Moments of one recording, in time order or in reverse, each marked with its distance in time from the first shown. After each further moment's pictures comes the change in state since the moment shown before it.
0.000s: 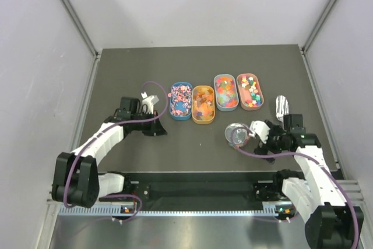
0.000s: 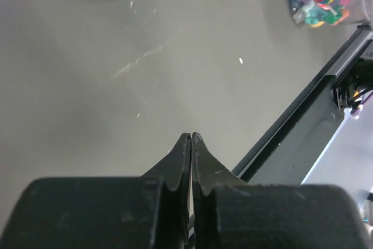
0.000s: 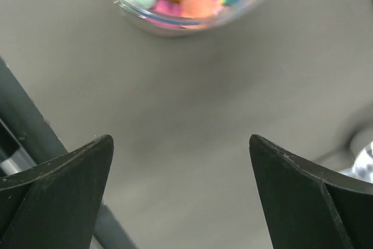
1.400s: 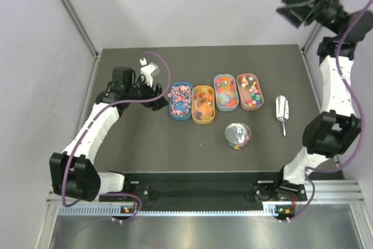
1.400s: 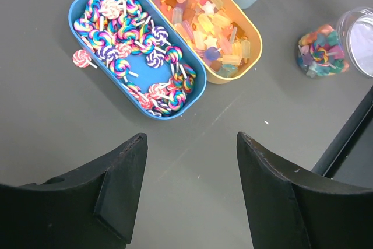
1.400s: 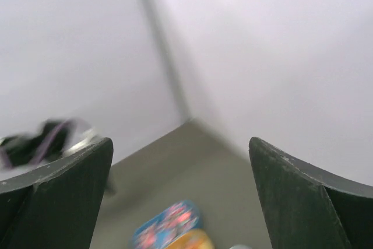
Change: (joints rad) left arm 0.002 0.063 0.414 -0.103 -0.076 0.277; right arm -0.230 0.927 1.284 1.652 -0.739 2.226
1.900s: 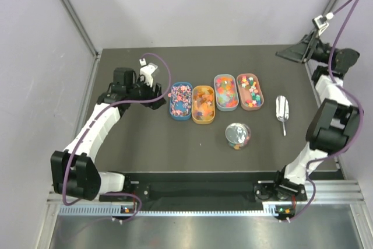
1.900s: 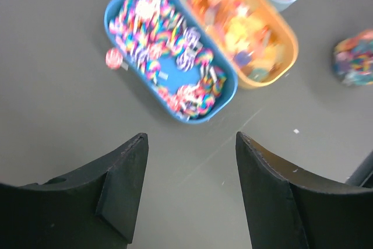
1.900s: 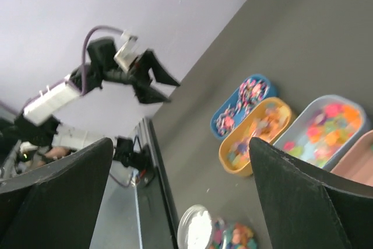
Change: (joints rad) left arm 0.000 0.006 -0.039 0.052 -0.111 0.018; right arm -0.122 -0.003 -0.504 0.439 -0.295 0.449
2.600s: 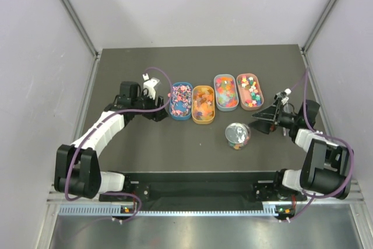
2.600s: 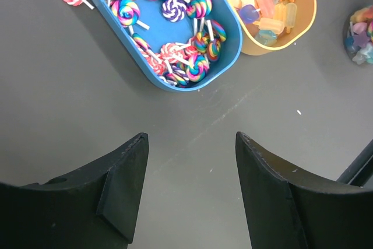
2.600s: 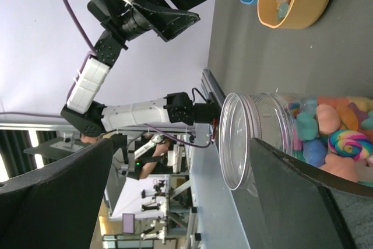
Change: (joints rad) left arm -0.008 0.018 -0.210 0.142 0.024 -0.083; right arm 0.057 -0.422 -0.882 -0.846 0.019 -0.645
